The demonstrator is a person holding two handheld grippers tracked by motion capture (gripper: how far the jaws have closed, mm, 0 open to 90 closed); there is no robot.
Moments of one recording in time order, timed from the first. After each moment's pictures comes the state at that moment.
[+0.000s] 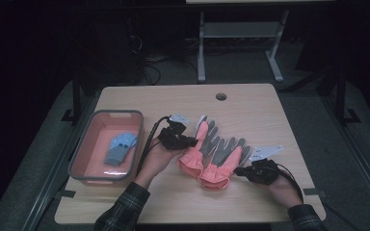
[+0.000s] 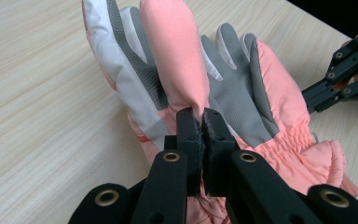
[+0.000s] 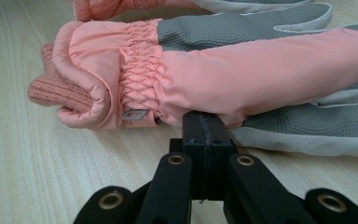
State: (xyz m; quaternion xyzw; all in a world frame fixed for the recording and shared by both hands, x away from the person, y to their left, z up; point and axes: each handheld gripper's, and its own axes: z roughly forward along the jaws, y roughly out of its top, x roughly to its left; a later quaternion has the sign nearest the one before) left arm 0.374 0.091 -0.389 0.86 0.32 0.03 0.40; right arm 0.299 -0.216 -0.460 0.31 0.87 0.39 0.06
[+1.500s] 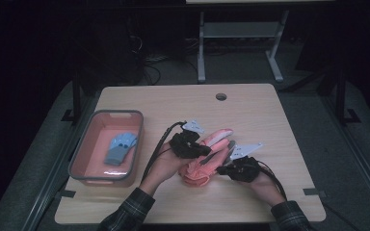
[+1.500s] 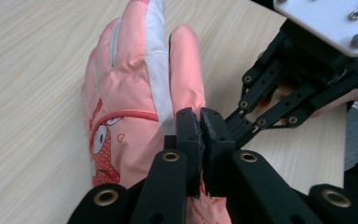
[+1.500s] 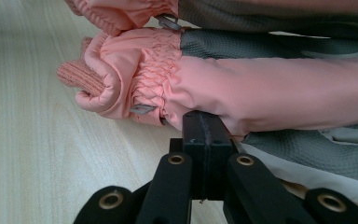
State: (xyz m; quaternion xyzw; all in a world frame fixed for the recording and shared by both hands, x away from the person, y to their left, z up) left arm 0.346 0.058 -0.379 0.88 0.24 0.00 0.40; right arm 0.309 -0.165 -0.458 0.28 0.87 0.41 0.04
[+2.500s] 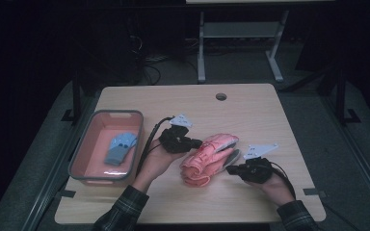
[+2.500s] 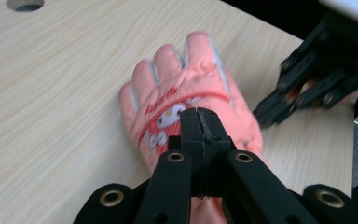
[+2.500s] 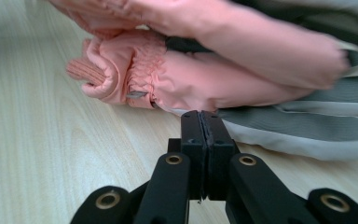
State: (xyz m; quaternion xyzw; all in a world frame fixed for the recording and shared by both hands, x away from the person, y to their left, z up) left arm 0.352 0.090 -0.370 0.86 0.27 0.03 0.43; right arm 0.299 -0.197 -0.448 0.30 0.85 0.43 0.04
